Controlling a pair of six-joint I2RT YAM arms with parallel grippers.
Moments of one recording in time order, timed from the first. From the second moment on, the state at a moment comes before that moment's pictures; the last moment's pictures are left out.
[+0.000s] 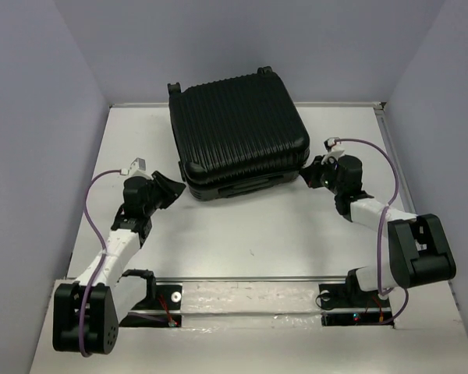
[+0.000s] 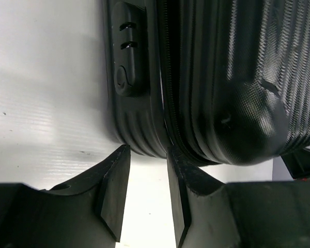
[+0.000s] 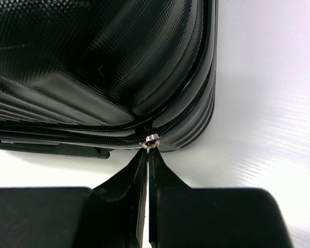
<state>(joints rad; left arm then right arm) -0.09 0.96 0.41 0.11 0.22 -0.81 0.17 1.40 0.58 0.49 -0.35 0.25</state>
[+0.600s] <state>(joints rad) -0.35 1.38 0.51 0.38 0.20 -0.92 0.76 1.38 0.70 0.25 0.02 0.26</state>
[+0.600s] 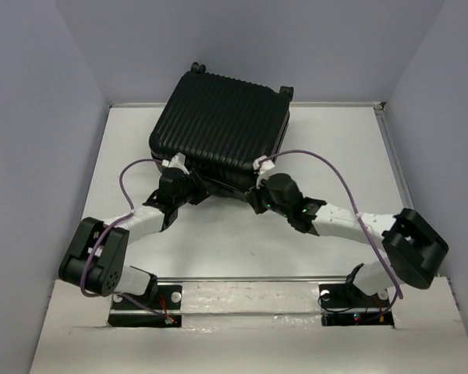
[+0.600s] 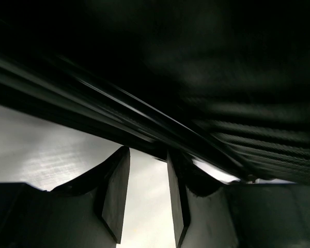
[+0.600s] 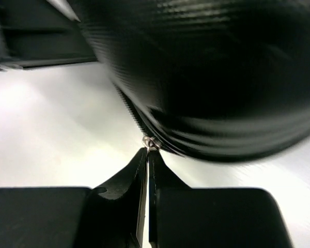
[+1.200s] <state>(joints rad) -0.25 0.86 0.38 0.23 0.07 -0.89 0.83 1.32 0.74 0.16 0.15 0.37</state>
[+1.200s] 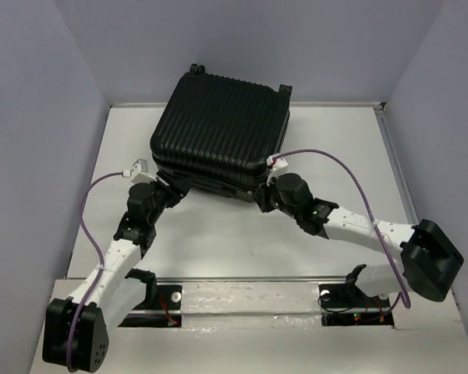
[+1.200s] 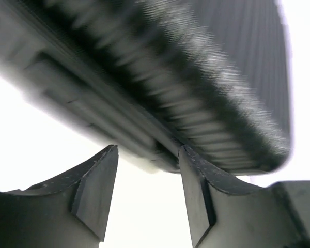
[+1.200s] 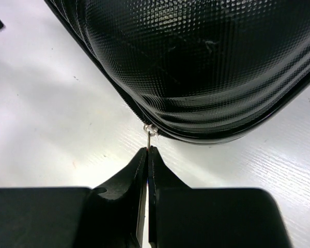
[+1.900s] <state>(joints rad) -0.15 1.37 0.31 0.63 0.23 -1.04 0.83 1.31 0.70 0.19 0.13 0.39</state>
